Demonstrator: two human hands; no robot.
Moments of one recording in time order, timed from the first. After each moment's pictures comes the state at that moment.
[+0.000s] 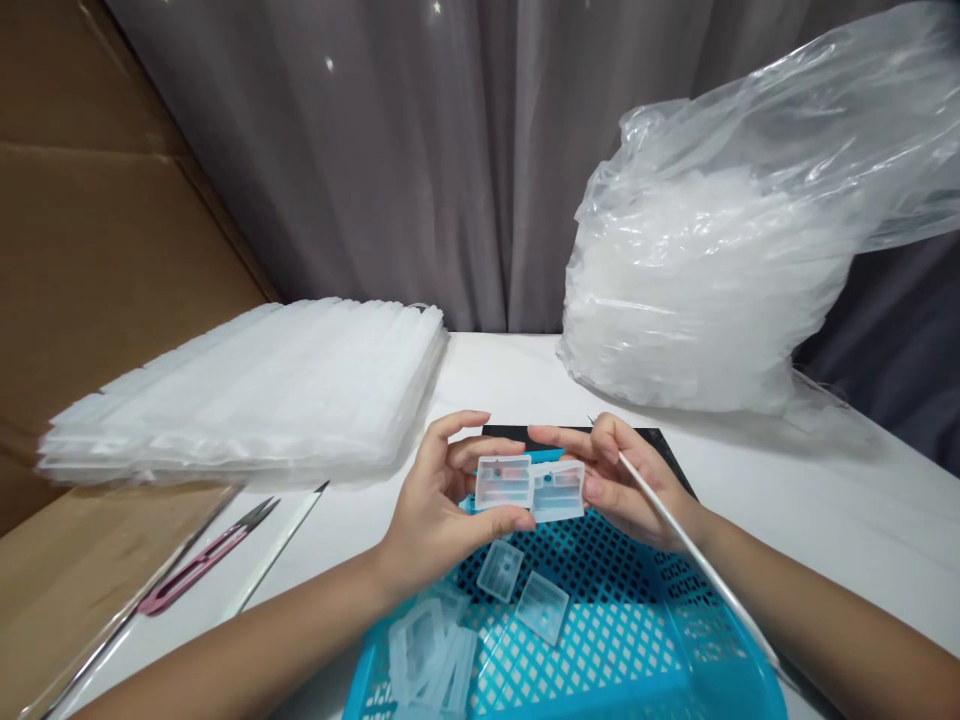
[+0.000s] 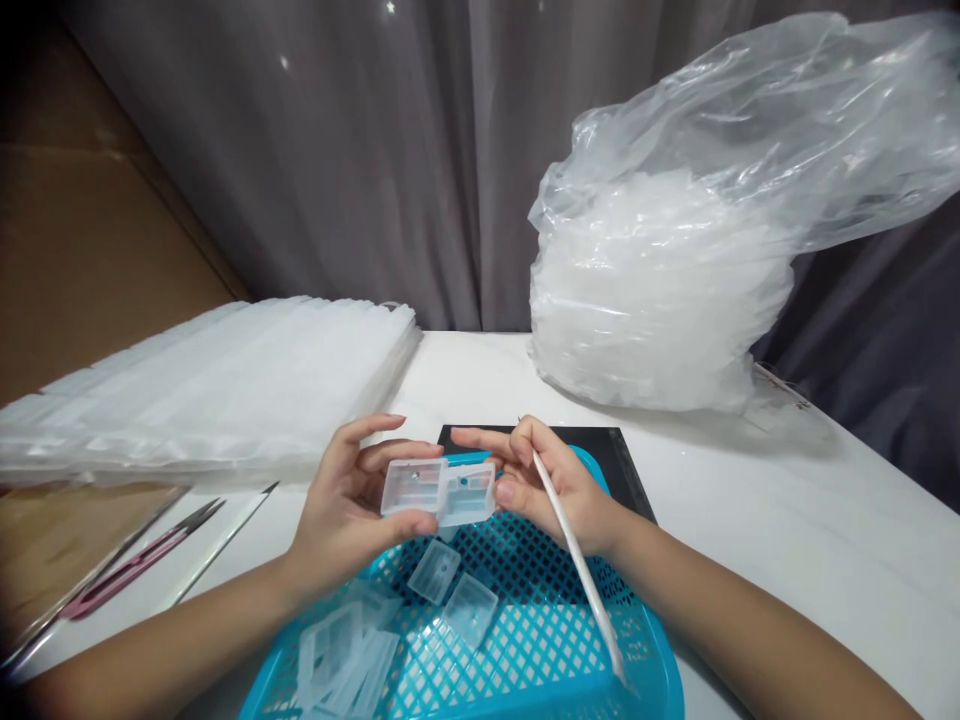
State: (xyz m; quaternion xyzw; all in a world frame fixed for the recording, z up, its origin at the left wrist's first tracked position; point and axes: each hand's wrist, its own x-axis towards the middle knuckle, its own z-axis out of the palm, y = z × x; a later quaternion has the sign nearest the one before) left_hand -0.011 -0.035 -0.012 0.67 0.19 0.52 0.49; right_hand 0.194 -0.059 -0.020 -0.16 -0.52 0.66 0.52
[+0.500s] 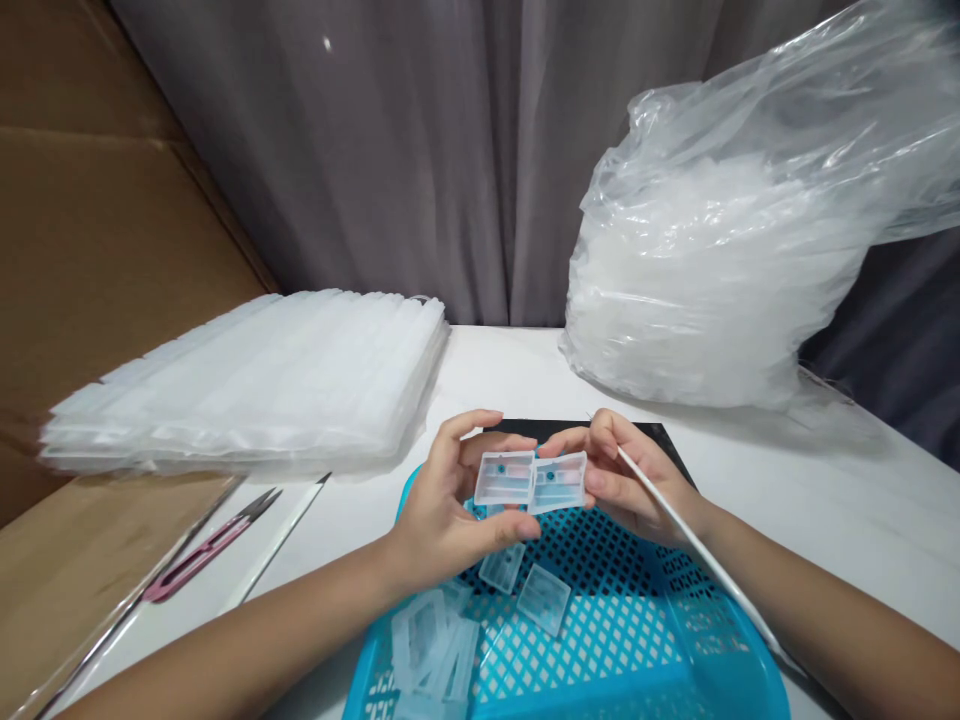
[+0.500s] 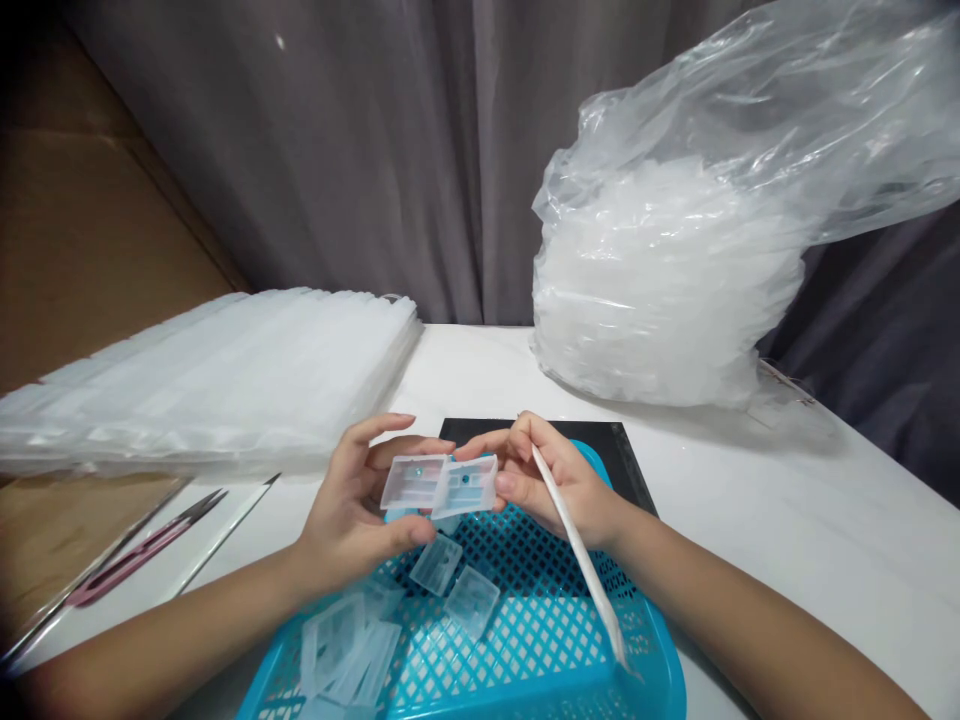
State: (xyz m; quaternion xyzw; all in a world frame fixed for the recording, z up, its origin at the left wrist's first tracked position) left_hand -0.012 -0.036 -0.016 0.72 0.17 0.48 0.47; right_hand 0.194 -0.058 -0.018 -0.16 -0.51 0.67 0.51
